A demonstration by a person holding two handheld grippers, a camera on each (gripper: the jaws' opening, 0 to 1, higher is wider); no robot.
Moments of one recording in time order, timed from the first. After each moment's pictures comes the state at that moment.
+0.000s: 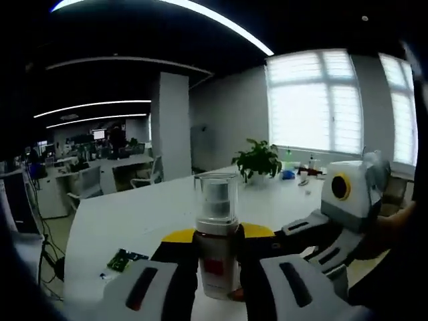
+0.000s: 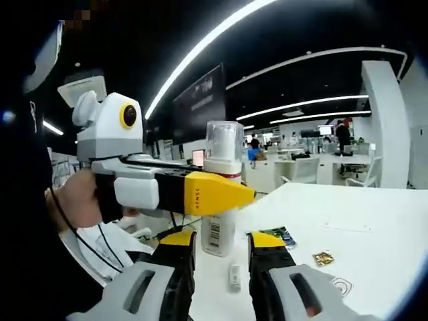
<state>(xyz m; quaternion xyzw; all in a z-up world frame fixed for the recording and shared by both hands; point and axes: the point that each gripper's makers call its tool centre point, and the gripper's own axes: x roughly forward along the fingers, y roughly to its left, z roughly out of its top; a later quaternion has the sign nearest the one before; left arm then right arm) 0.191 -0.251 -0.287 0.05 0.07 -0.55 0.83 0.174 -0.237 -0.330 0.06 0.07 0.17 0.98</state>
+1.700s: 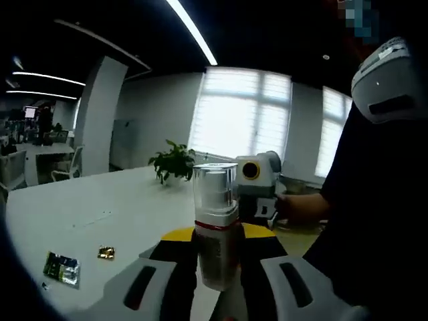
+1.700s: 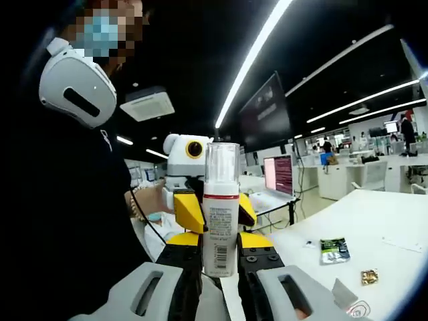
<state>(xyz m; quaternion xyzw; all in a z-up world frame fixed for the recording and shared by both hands) 0.112 -0.247 -0.281 -0.01 0.10 -0.78 0.62 0.123 -0.216 -0.299 0.08 0.04 0.44 0.90</state>
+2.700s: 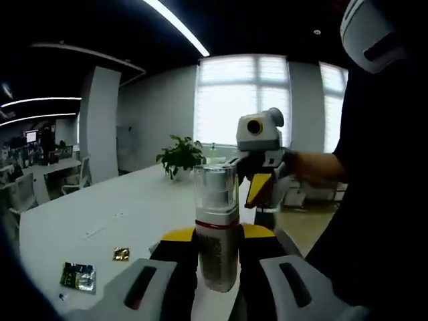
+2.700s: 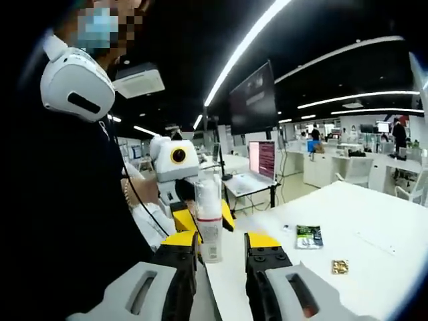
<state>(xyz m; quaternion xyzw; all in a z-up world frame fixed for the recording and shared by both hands) 0.115 -0.253 -0.318 0.06 0.07 -0.76 0.64 0.110 -0.257 -0.284 0.04 0.09 0.40 0.91</state>
